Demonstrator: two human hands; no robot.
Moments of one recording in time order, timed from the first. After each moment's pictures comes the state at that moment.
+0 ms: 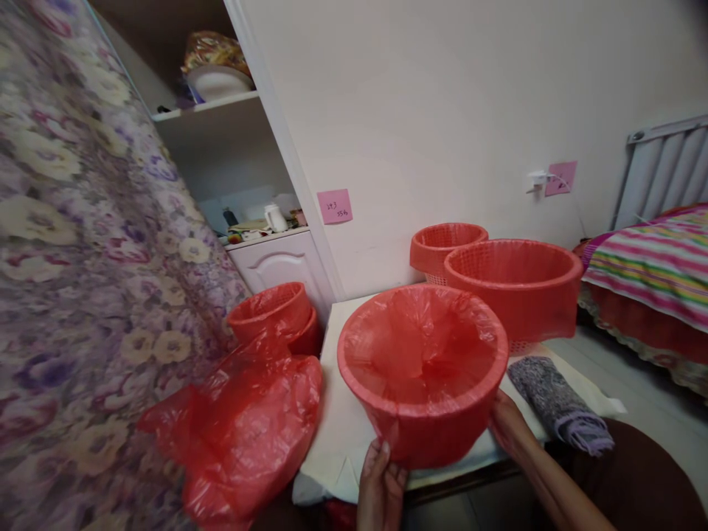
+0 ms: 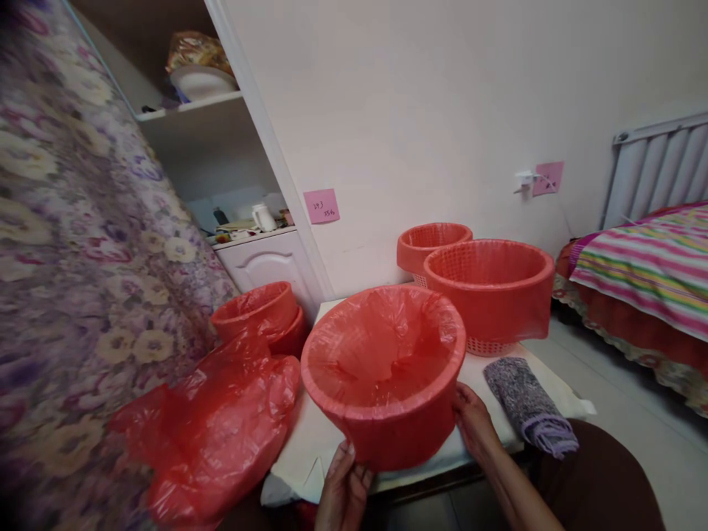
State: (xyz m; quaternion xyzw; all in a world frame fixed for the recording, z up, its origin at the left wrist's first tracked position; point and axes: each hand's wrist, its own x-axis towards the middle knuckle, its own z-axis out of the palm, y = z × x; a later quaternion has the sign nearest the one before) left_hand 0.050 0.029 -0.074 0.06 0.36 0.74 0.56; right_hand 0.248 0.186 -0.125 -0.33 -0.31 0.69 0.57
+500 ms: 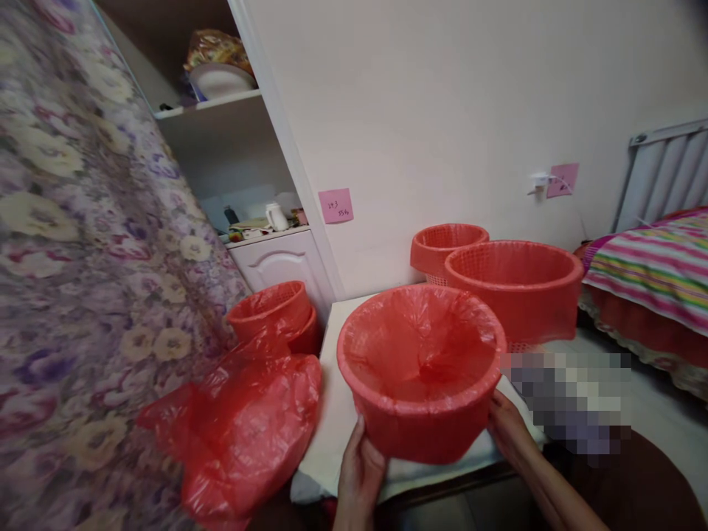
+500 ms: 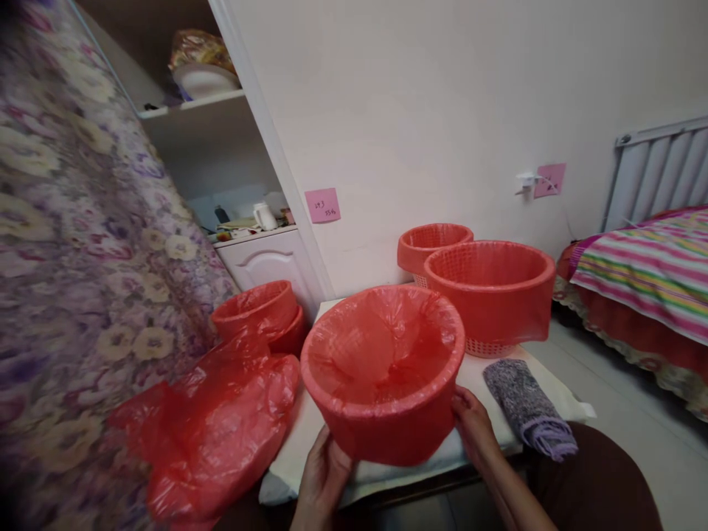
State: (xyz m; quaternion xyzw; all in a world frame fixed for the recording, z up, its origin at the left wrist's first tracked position) left_hand 0.011 0.051 -0.058 0.08 0.31 0.76 0.57; right_hand 0.252 0.179 -0.127 -0.38 -0.31 0.66 0.57
